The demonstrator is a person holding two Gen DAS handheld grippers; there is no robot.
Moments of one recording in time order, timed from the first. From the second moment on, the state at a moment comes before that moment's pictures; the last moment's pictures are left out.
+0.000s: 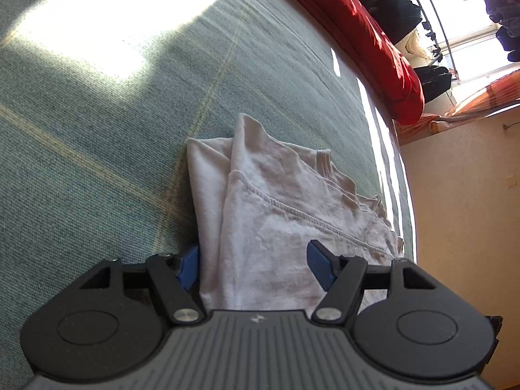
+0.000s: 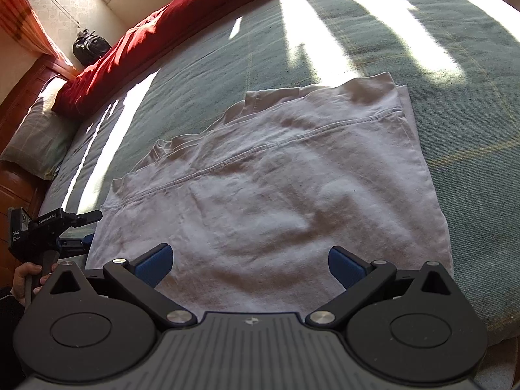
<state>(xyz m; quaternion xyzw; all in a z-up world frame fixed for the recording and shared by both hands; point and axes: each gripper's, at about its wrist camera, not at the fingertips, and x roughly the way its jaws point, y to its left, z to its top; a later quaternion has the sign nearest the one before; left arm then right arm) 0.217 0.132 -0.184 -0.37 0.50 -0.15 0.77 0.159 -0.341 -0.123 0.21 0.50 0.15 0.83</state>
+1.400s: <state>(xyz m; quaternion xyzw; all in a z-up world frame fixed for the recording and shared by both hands) 0.213 0.135 -0.205 -0.39 0.50 -0.24 0.74 0.169 -0.330 -0.131 0.20 0.51 0.16 0.82</state>
